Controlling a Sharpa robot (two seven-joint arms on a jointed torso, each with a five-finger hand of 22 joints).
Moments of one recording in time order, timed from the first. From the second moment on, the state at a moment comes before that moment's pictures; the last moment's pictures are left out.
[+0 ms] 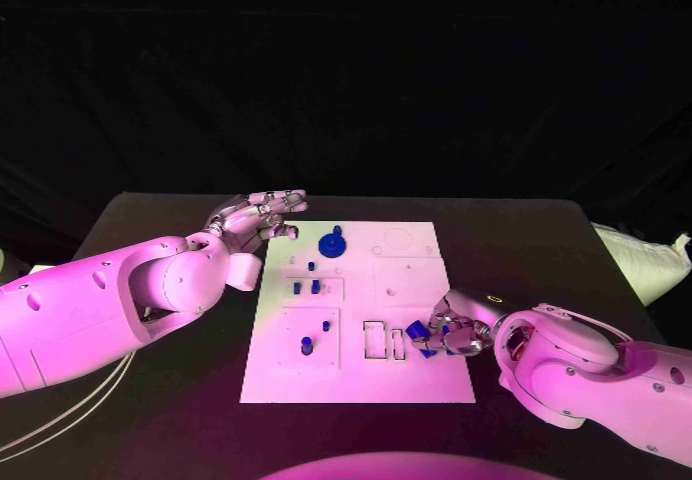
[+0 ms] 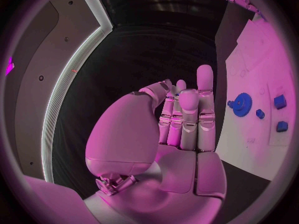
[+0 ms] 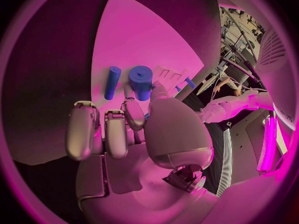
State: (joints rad) left arm 1.17 -0.86 -0.03 1.53 0.16 -0.22 0.31; left_hand 1.37 -0.12 0.45 0.06 0.14 1.08 0.16 0.12 0.07 1.19 0.09 0.20 0.08 1.28 0.00 1.13 0.64 0.17 1.27 0.10 0.48 0.94; right arm 0.90 -1.06 0.01 1.92 -1.52 -0.28 -0.58; right_hand 1.25 -0.06 -0.15 0.29 0.30 1.03 0.09 0.27 0.14 1.40 0.01 1.21 1.17 1.46 -0.06 1.46 1.31 0.09 1.46 0.03 1.32 1.20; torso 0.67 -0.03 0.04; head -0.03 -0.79
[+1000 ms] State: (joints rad) left arm 1.17 -0.86 -0.03 1.53 0.16 -0.22 0.31; left_hand 1.37 -0.12 0.45 0.06 0.14 1.08 0.16 0.12 0.07 1.19 0.09 0.20 0.08 1.28 0.00 1.13 0.64 0.17 1.27 0.10 0.48 0.94; right arm 0.89 -1.07 0.03 1.97 -1.48 -0.43 -0.58; right_hand 1.32 -0.01 -0.16 0.29 0.48 1.04 0.08 0.32 0.18 1.39 0.01 1.23 1.25 1.47 -0.07 1.48 1.31 0.08 1.46 0.03 1.35 1.23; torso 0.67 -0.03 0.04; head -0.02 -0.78
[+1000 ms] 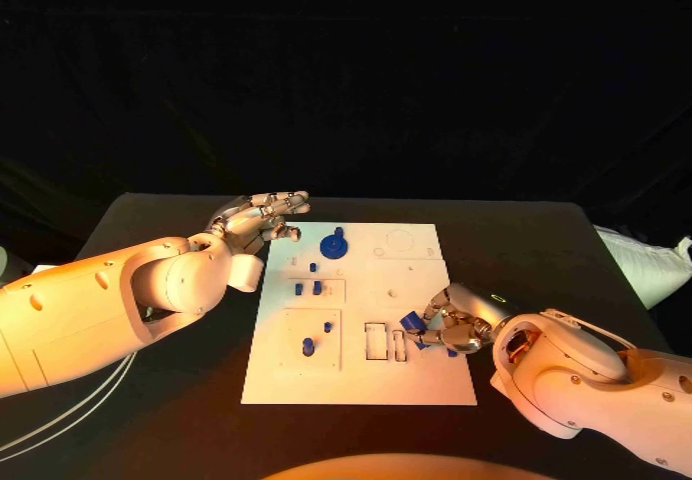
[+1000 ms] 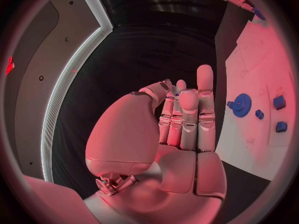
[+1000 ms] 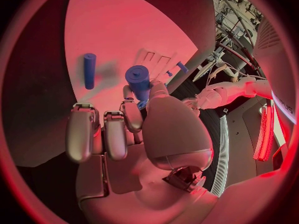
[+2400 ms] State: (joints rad) left arm 1.17 -0.86 -0.03 1.54 0.15 -0.21 0.31; left_hand 1.37 -0.12 0.45 0.06 0.14 1.08 0.16 0.12 0.07 1.19 0.09 0.20 0.08 1.28 0.00 1.13 0.64 0.17 1.27 0.10 0.48 0.94; right arm 0.89 -0.93 0.03 1.91 -1.36 -0.34 -0.59; right_hand 1.10 0.01 -0.28 0.29 0.12 1.05 0.07 0.36 0.24 1.41 -0.01 1.16 1.22 1.47 -0.08 1.49 1.31 0.08 1.46 0.03 1.35 1.23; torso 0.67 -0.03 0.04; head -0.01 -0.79
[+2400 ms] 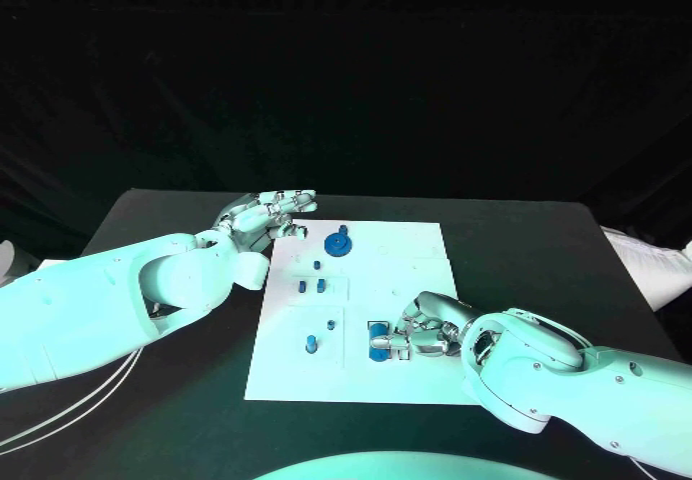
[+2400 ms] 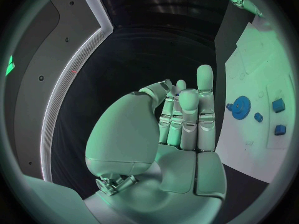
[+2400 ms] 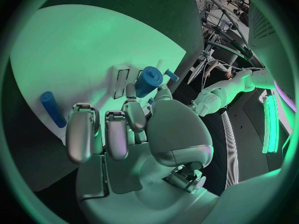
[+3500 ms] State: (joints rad) left arm 1.17 -0.86 -0.03 1.54 0.15 -0.21 0.30; left_hand 1.37 -0.12 0.45 0.06 0.14 1.08 0.16 0.12 0.07 1.18 0.08 0.20 0.08 1.28 0.00 1.13 0.64 0.17 1.27 0.10 0.48 0.94; right arm 0.89 -0.92 0.03 1.91 -1.48 -0.34 -0.59; right_hand 1.34 0.00 -0.08 0.15 0.07 1.04 0.06 0.40 0.29 1.40 -0.01 1.11 1.21 1.47 -0.08 1.49 1.31 0.08 1.47 0.02 1.36 1.25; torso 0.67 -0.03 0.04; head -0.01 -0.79
